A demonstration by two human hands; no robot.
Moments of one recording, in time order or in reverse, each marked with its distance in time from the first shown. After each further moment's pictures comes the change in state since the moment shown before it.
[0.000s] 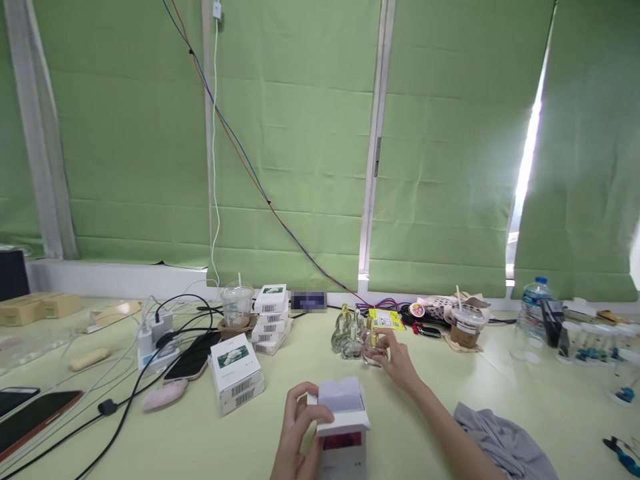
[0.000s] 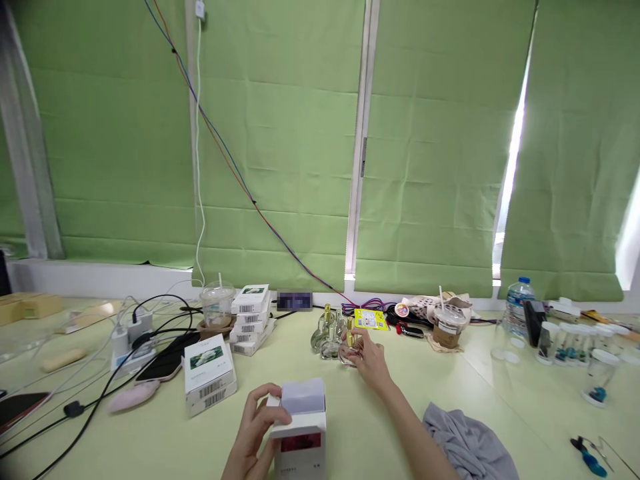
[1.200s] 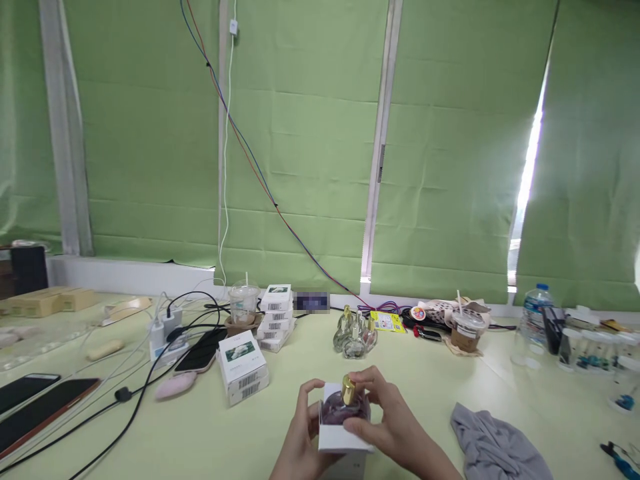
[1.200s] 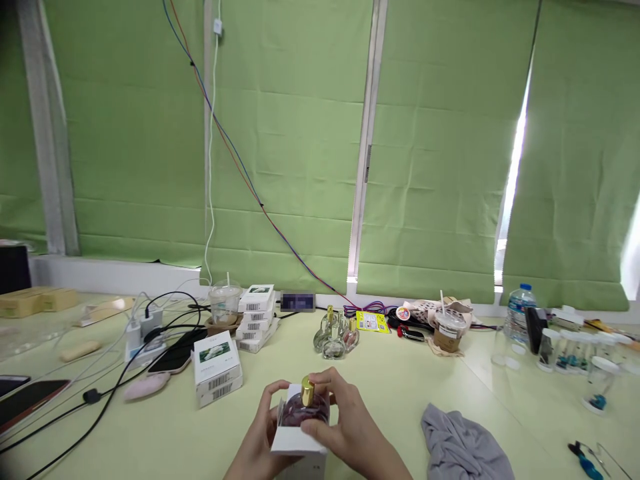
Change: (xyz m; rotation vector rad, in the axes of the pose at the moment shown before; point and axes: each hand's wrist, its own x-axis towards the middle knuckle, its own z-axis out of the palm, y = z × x) left_hand 0.001 0.011 0.003 -0.425 -0.193 -0.459; right_hand -0.081 -0.115 -0.016 0.367 -0.296 -0.124
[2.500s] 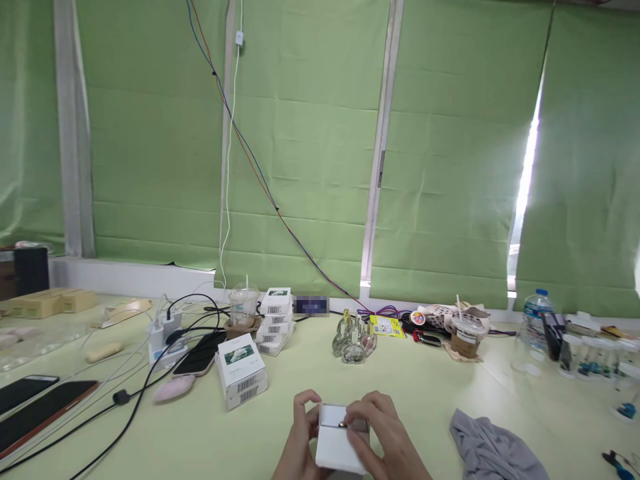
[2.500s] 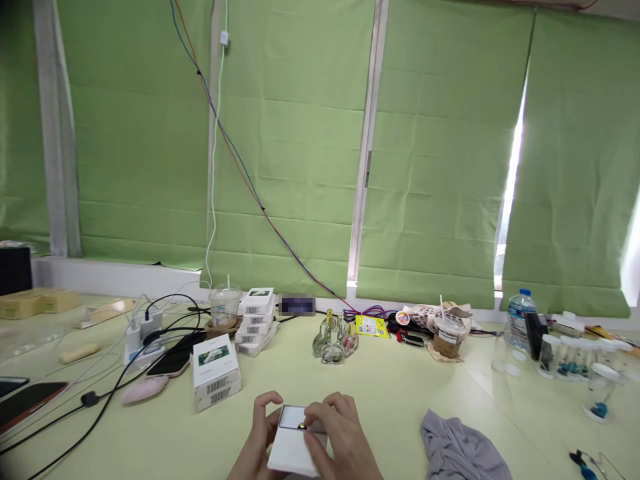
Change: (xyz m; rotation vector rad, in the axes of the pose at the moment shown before) left_hand 0.000 -0.021 -0.009 0.183 -0.055 0.249; right_hand -0.018 0.000 0.012 -0.358 0.100 -0.317
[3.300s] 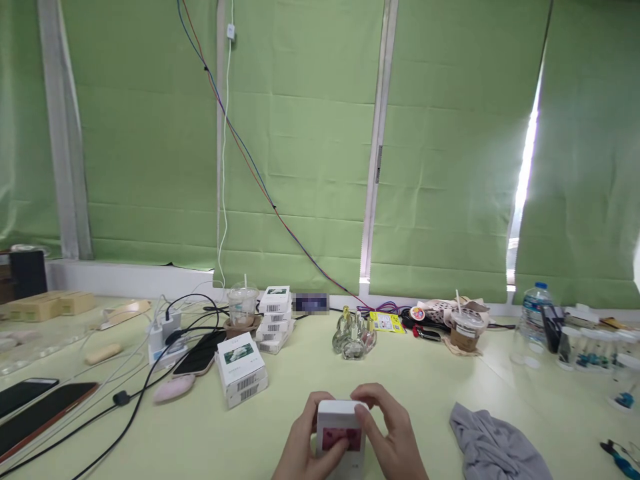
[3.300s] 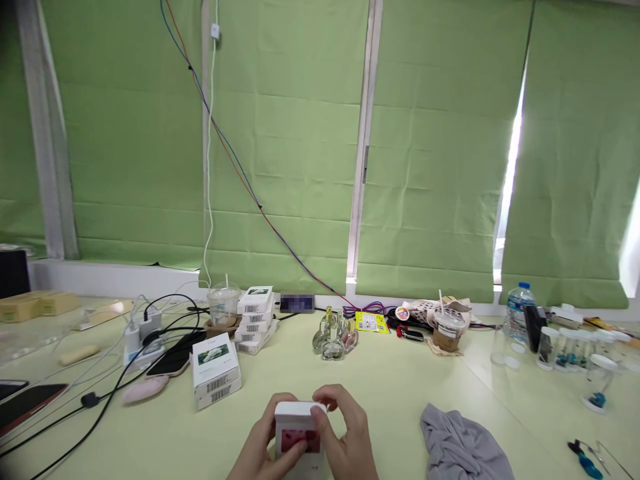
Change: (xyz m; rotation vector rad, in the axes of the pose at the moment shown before) left_hand 0.003 0.022 -0.002 0.181 -0.045 -0.052; right_hand 0.002 -0.003 0.006 0.344 0.191 0.324
